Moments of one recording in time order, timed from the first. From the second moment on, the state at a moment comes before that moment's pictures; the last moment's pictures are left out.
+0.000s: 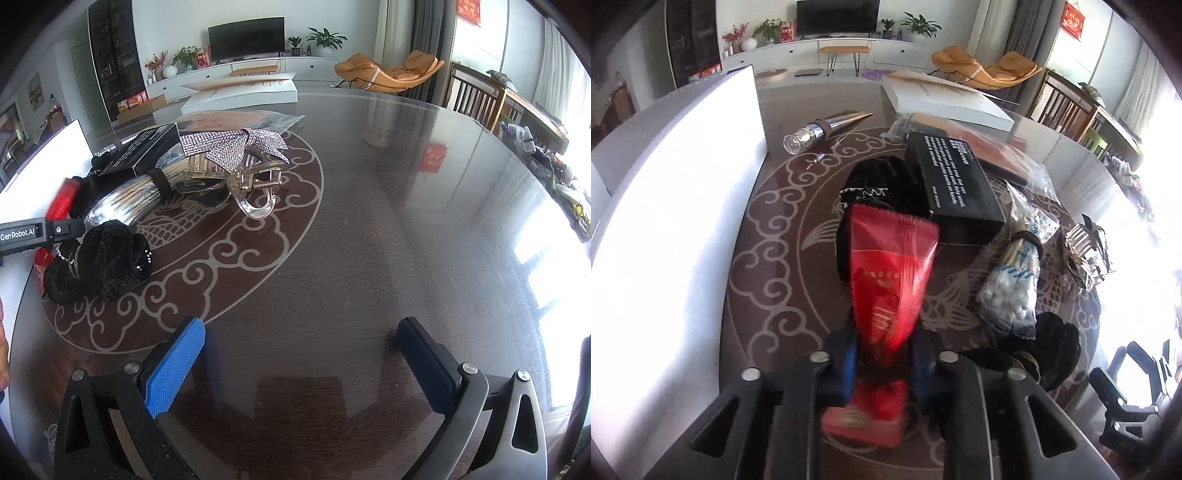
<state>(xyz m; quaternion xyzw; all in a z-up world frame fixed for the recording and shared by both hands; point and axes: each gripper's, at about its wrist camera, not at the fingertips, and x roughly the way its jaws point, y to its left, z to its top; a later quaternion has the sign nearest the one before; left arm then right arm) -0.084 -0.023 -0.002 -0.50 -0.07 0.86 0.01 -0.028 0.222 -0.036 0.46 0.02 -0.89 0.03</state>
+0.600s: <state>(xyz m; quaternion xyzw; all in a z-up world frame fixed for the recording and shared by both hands) 0.032 -0.006 -0.007 -0.49 -0.03 0.87 0.04 -0.068 0.118 0.027 0.47 0.05 -0.84 0.26</state>
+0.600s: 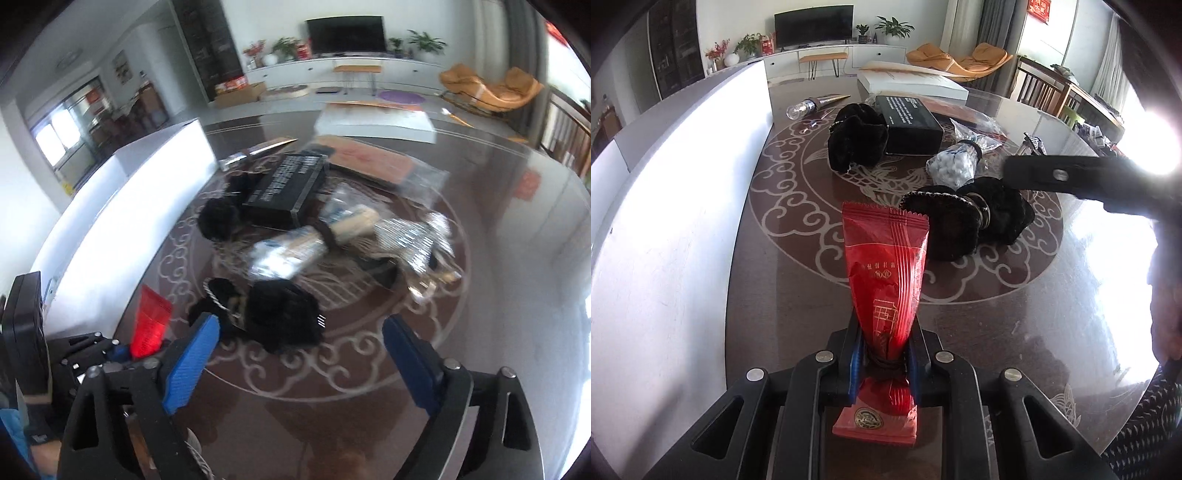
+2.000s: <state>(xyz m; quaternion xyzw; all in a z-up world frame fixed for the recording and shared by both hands) 0.141 -0.173 0.165 -0.35 -0.12 0.93 -0.01 0.043 -0.006 0.169 0.43 -0.03 -0.79 0.43</state>
